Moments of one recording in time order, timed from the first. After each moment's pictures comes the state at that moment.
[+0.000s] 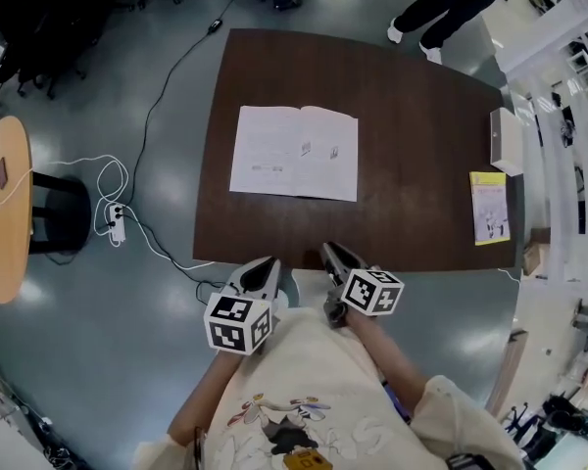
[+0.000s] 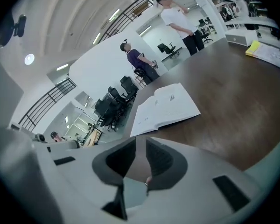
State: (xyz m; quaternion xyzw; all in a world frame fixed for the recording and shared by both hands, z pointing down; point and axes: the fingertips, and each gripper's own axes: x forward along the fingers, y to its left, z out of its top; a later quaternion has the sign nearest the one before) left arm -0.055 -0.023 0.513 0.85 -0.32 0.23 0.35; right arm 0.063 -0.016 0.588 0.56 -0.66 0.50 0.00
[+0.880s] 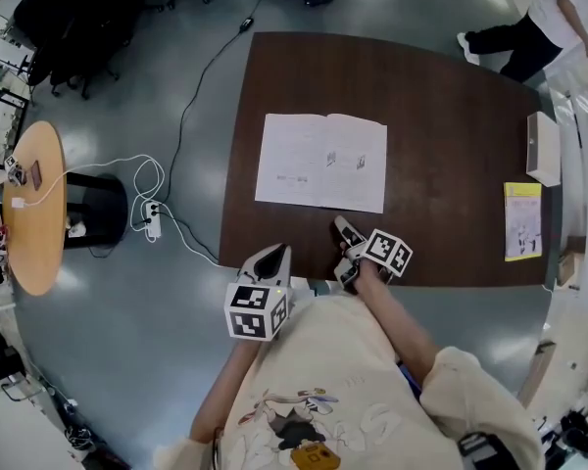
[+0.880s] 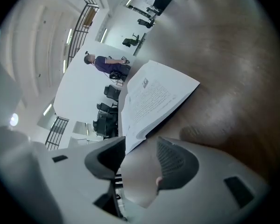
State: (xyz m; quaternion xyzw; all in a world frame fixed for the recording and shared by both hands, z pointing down) left arm -0.045 -0.087 0.524 0.83 -0.39 0.27 0.30; right arm 0.093 -0.103 0.693 0.51 -0.54 0.65 -0.14
